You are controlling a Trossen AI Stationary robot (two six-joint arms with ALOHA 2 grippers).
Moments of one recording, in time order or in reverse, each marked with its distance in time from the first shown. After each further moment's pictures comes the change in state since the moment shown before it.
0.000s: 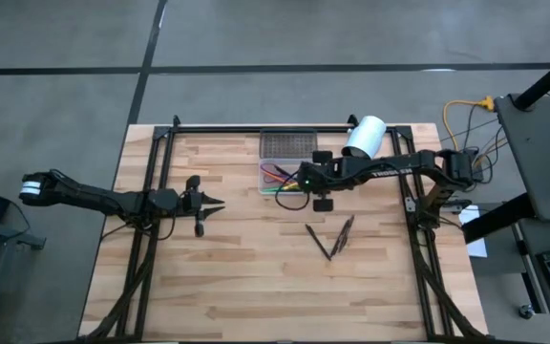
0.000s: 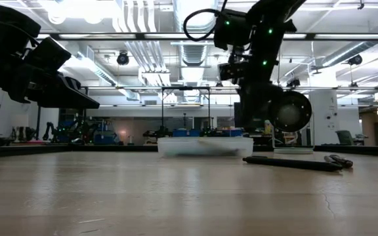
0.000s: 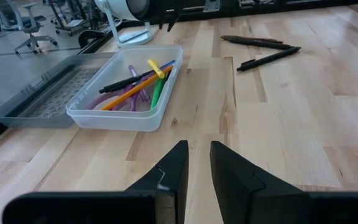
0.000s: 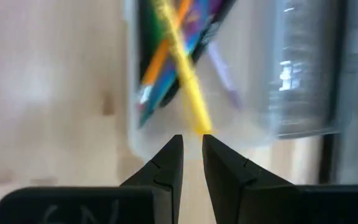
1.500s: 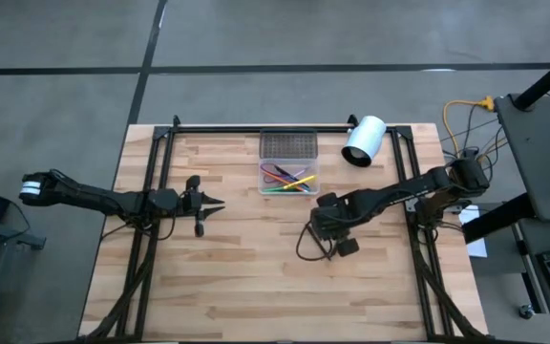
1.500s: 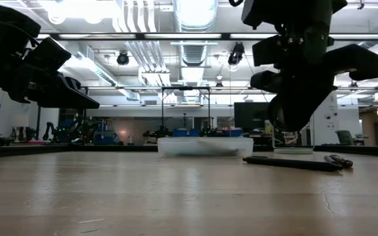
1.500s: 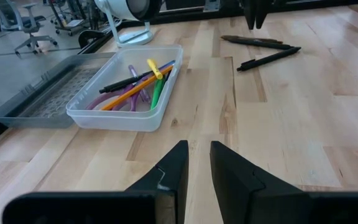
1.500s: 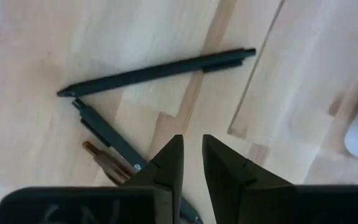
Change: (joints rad) left arm 0.000 0.000 0.000 0.000 0.000 0.000; right arm 0.315 -0.086 -0.125 -0.087 -0.290 0.050
